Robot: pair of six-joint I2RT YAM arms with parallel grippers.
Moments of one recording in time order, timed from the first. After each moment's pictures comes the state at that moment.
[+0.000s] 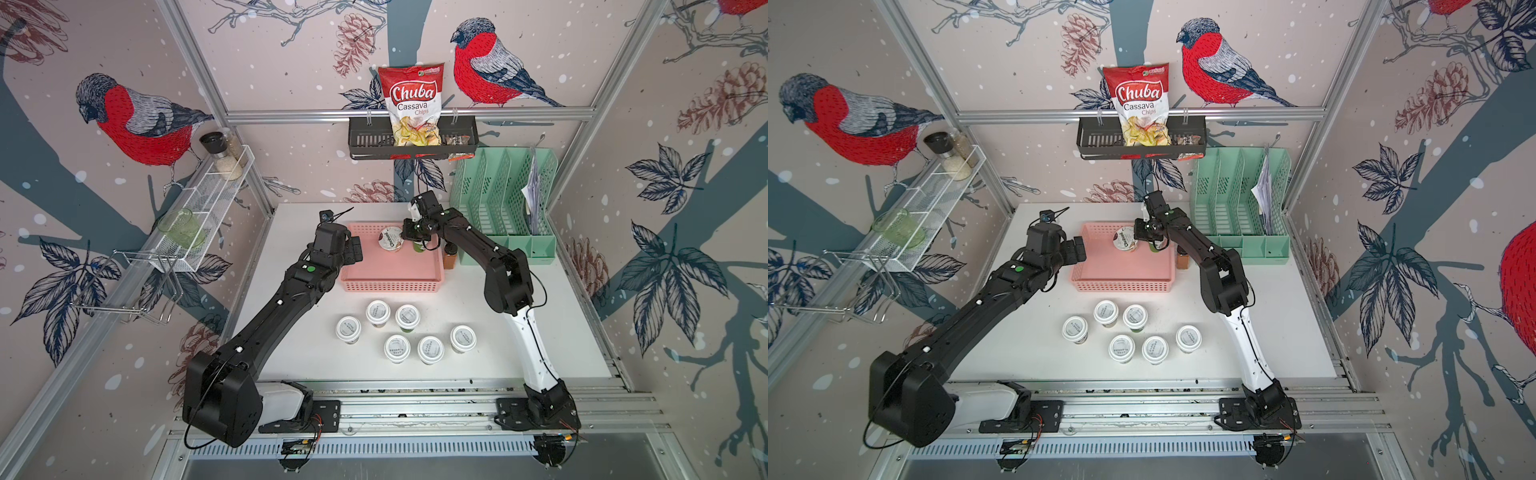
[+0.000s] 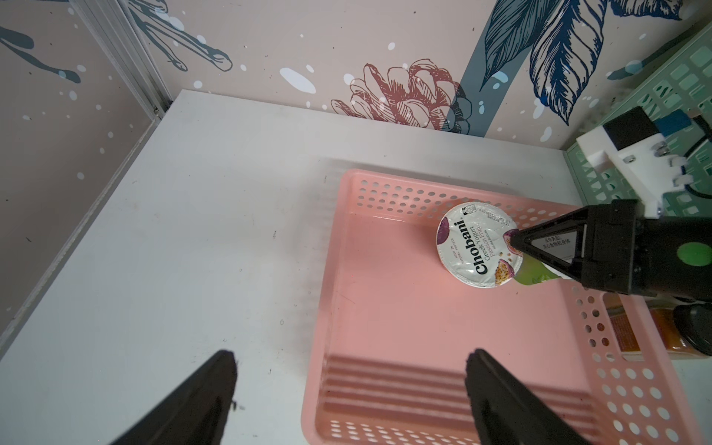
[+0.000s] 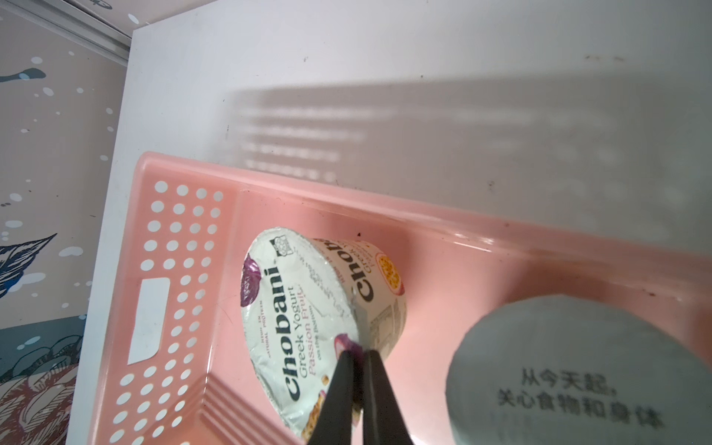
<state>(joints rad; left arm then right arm) -0.37 1.30 1.06 -0.37 -0.31 -0.34 0.56 2.44 2.23 -0.67 -0.27 0.44</state>
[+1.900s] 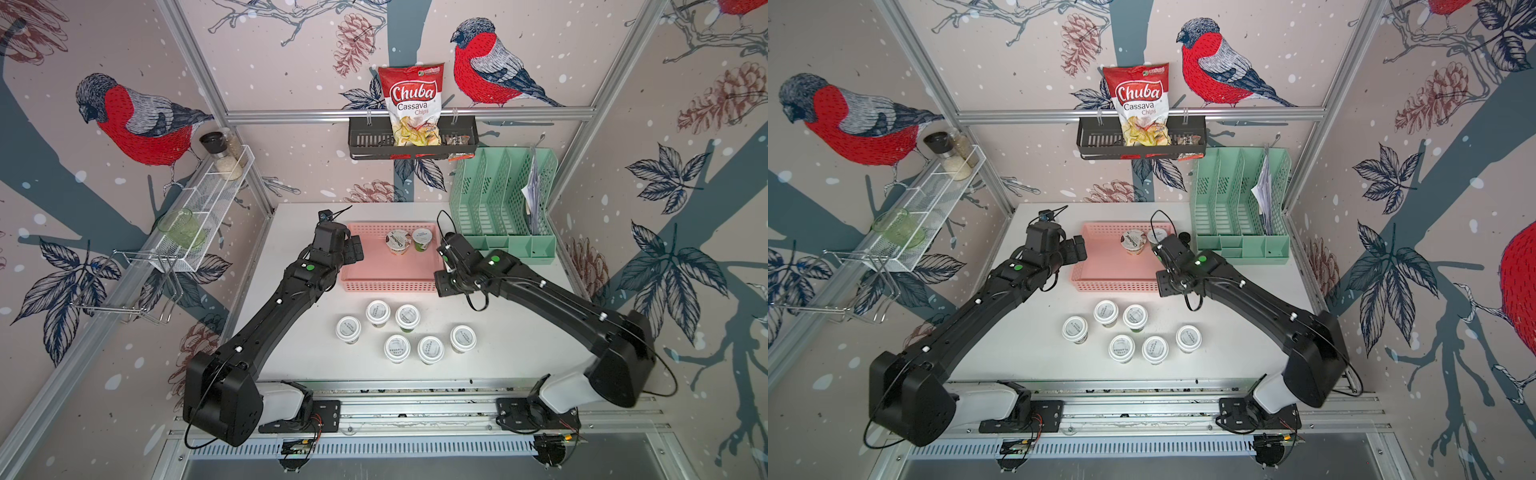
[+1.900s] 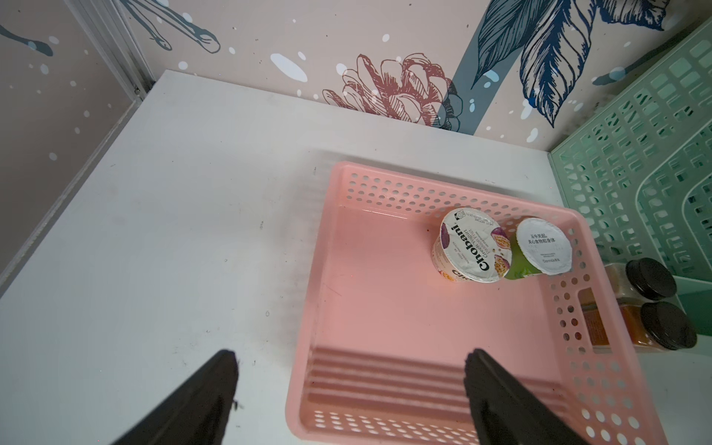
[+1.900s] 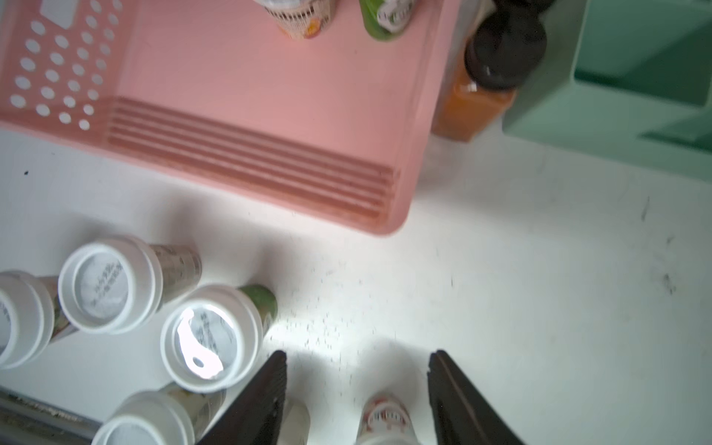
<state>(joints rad) -0.36 1.30 1.08 -0.40 -0.26 -0.39 0.81 1.43 1.25 -0.93 0.15 0.46</state>
